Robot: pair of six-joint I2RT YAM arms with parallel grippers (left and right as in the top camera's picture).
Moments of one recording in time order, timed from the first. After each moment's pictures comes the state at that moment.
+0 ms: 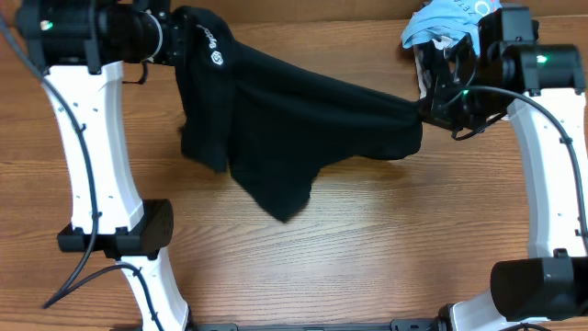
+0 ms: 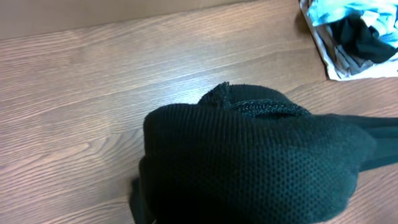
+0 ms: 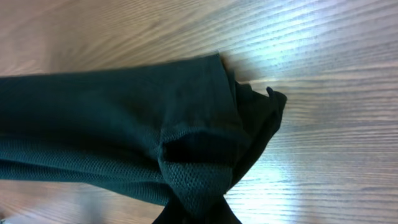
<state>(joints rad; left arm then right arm) -0.03 2.12 2.84 -1.69 0.31 0.09 0.01 1.72 1.82 -1.41 -0.34 0.23</state>
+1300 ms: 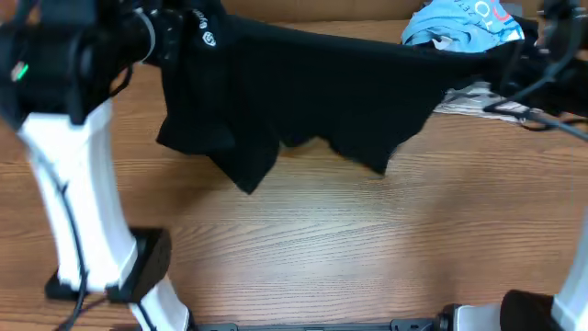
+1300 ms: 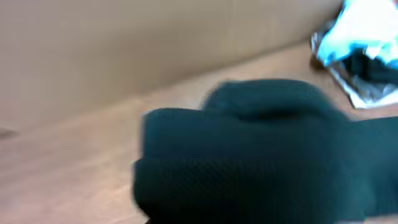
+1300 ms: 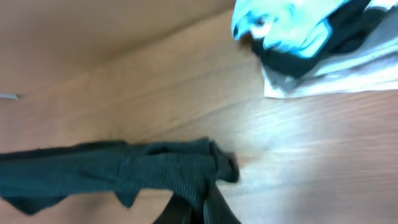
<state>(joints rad) -0.08 1.93 2.85 -1.61 0.14 0.17 -0.15 1.58 2.18 -1.46 -0.32 0.23</state>
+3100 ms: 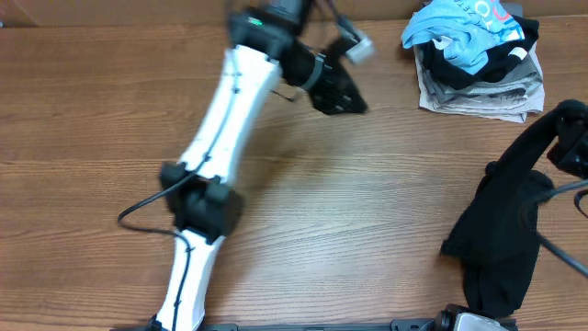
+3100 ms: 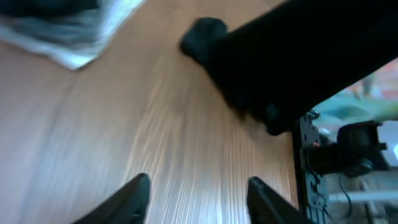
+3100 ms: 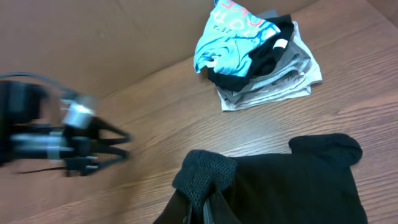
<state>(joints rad) -0.49 2.41 2.56 -1.35 0.94 0.53 -0.26 1.35 2.30 -1.65 -0.22 0.23</state>
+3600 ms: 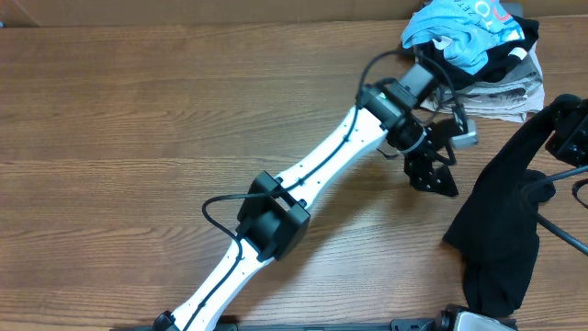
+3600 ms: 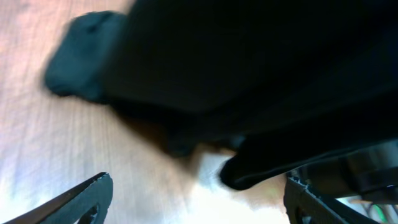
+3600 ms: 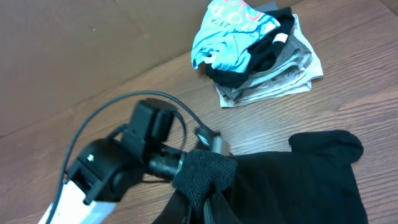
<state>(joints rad) -0.82 2.60 2.56 -1.07 1.01 0.50 -0.26 1.37 2.30 -1.65 -0.22 0.23</state>
